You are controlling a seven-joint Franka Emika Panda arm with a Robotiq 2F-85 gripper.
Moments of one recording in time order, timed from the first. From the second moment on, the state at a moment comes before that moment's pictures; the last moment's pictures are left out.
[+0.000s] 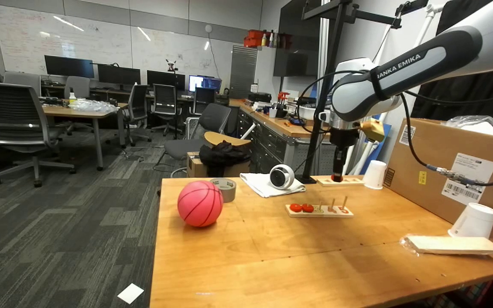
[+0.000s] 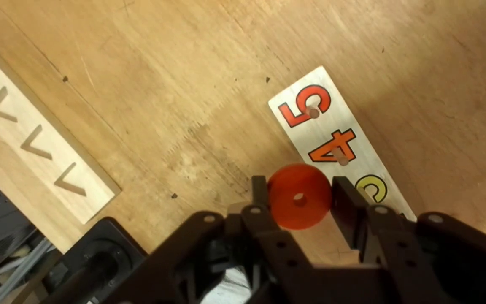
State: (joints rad) arm 0.05 0.38 0.04 -1.69 -0.26 2.10 -0.64
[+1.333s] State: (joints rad) arm 0.00 0.30 0.04 -1.82 -0.18 2.10 -0.39
